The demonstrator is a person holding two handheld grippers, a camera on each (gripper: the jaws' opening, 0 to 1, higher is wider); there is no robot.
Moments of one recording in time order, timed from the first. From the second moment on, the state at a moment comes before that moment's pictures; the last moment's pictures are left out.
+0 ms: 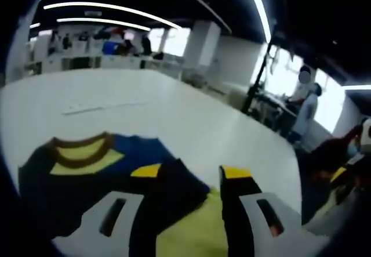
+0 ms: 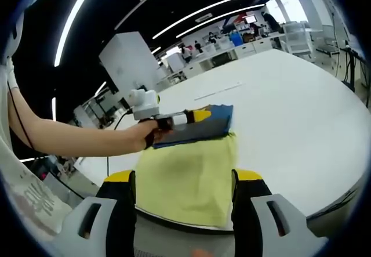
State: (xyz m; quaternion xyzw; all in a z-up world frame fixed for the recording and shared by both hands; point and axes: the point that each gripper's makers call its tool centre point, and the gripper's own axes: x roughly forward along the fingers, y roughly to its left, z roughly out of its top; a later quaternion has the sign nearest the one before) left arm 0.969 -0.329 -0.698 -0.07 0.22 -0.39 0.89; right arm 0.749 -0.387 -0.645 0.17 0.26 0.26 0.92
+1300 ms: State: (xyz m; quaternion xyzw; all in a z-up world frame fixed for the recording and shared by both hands) left arm 0.898 -0.219 -0.665 -0.05 0.20 -0.33 0.92; right arm 0.767 -0.375 -0.633 0.17 0.24 0.28 0.91
